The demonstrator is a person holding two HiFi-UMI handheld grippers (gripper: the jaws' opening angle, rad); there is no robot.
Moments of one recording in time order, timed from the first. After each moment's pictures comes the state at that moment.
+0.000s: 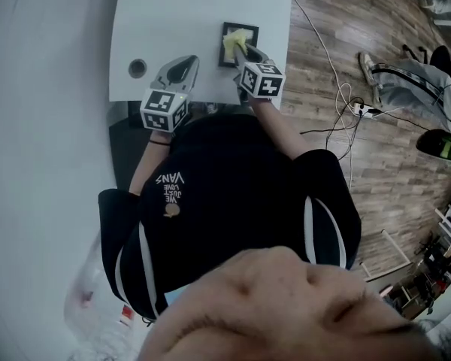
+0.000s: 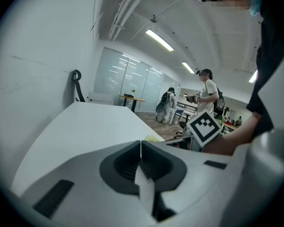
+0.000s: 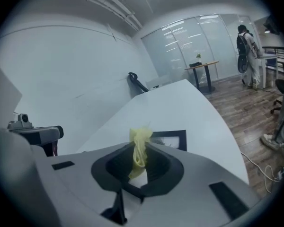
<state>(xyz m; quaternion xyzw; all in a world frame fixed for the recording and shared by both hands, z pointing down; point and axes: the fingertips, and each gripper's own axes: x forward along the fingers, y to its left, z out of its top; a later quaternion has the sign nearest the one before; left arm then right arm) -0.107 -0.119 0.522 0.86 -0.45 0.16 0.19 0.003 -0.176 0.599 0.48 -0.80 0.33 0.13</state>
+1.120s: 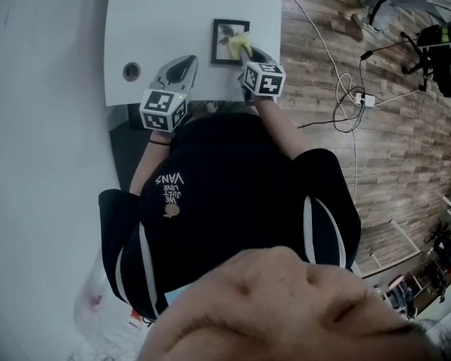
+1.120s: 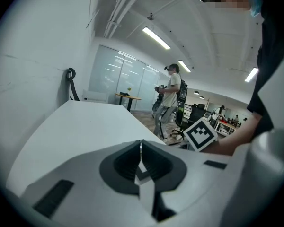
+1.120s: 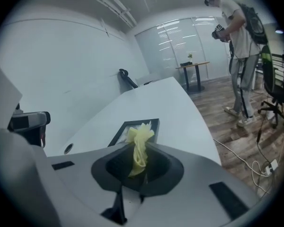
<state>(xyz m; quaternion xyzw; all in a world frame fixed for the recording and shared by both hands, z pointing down) -0.089 -0.119 0.529 0.87 -0.42 0.17 0.20 0.047 -0.166 0.638 0.52 -0.77 0.34 0.16</state>
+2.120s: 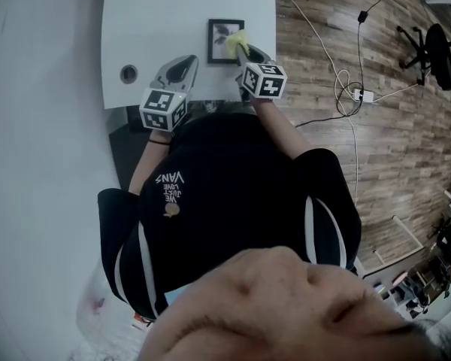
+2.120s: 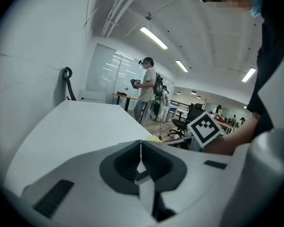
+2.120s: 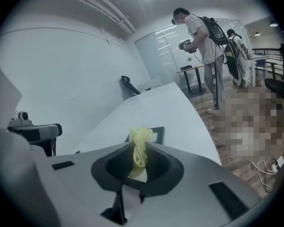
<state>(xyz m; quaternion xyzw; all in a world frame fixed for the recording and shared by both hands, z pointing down) -0.076 -0.111 0.527 0.88 -0.41 0.17 0.19 0.048 -0.156 0.608 0.52 -0.78 0.34 0.12</state>
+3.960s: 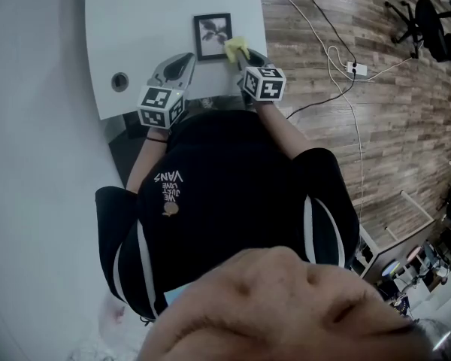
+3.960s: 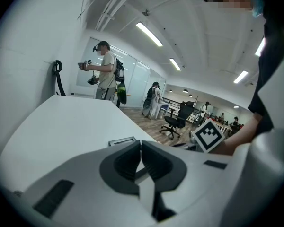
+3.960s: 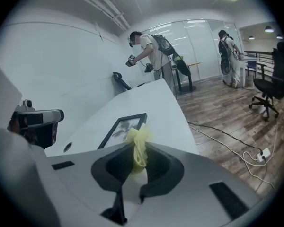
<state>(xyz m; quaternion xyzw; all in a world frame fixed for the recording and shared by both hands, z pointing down) -0.056 -0.117 0.538 0.90 -0.35 0.18 0.20 0.082 -0.124 0.635 0.55 -0.75 0.35 0.14</state>
